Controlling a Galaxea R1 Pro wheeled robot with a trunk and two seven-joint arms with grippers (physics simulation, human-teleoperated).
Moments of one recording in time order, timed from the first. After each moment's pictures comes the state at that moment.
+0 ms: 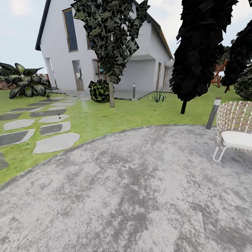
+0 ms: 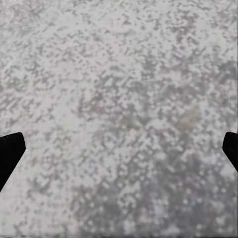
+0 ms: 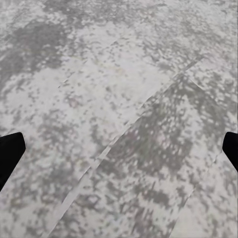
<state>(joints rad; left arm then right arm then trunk) -0.21 0.10 0.16 -0.30 0.04 -0.27 0.00 -0.07 -0.05 0.00 -0.50 0.01 -0.33 0.00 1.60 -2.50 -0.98</state>
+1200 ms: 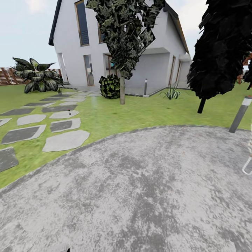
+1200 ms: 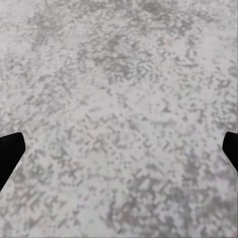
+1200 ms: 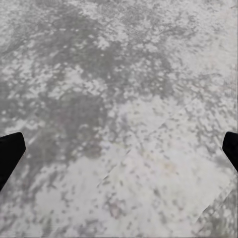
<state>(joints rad) -0.22 0.10 0.16 -0.36 0.05 -0.27 0.00 -0.07 -0.06 0.00 -0.55 0.01 -0.34 0.00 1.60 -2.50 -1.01</state>
